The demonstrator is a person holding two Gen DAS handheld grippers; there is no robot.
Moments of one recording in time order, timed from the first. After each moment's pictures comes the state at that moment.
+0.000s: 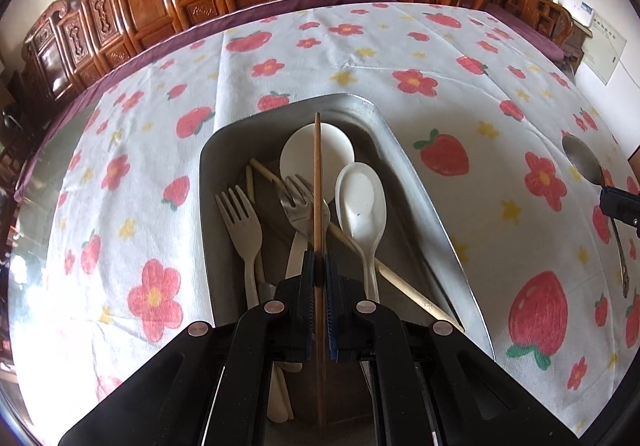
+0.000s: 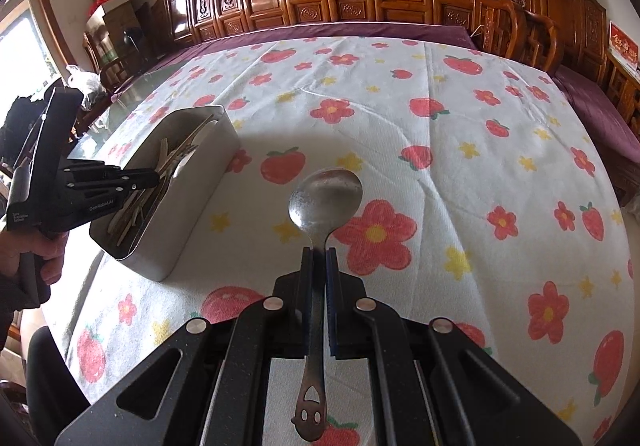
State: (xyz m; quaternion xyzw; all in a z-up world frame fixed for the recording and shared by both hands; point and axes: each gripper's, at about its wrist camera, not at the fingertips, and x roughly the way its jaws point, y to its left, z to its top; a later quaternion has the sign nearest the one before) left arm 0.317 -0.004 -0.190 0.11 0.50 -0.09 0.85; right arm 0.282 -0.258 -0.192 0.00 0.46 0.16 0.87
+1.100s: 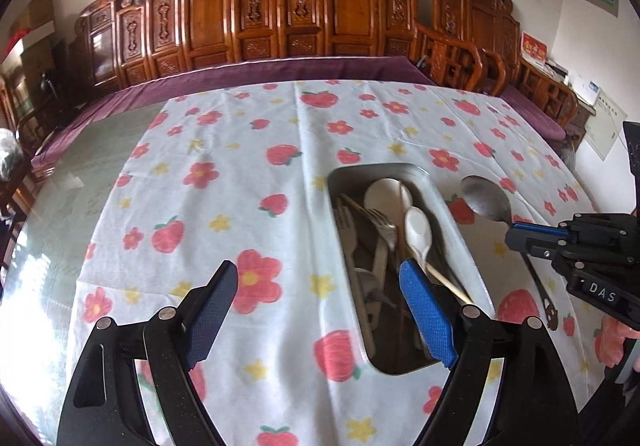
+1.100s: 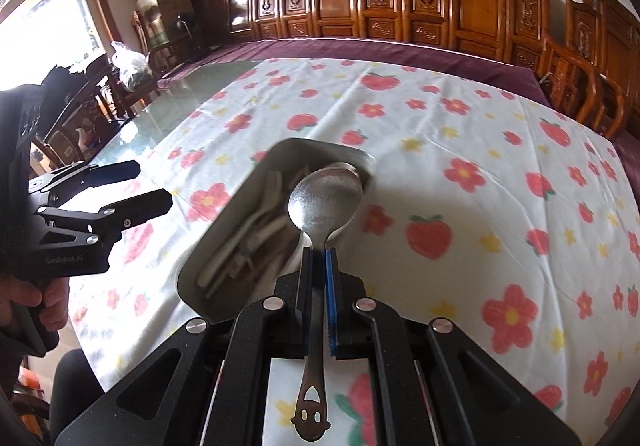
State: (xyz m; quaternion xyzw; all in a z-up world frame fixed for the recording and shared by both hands) left arm 0.259 0.093 -0.121 0.02 0.41 -0.06 0.91; right arm 0.302 -0.105 -0.155 -0.03 0.44 0.25 0.86
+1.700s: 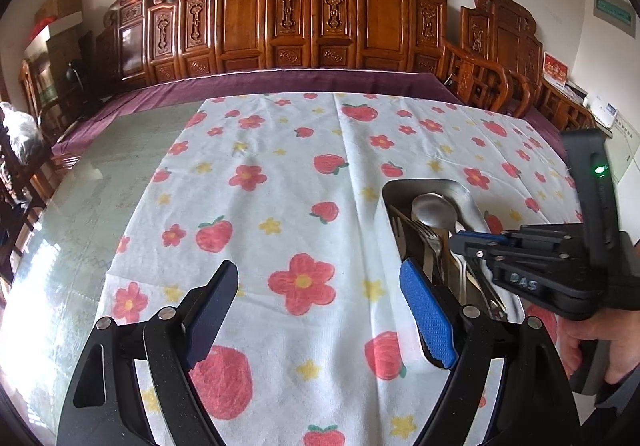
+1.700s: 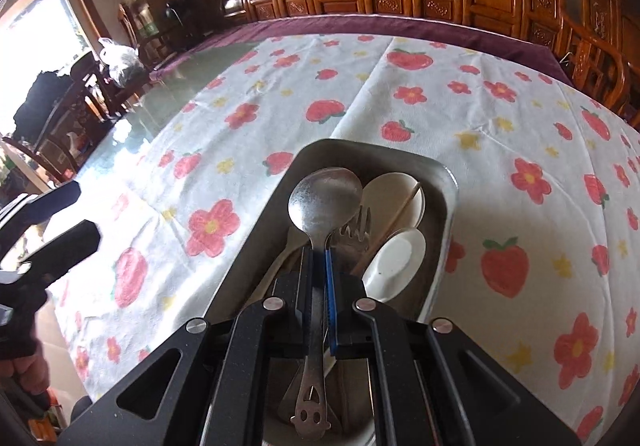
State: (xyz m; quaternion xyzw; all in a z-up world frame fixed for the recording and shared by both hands) left arm 0.253 0.132 -0.114 0.00 0.40 -0.03 0.92; right arm 0.355 -0.037 -0.196 -0.02 0.49 0.23 0.84
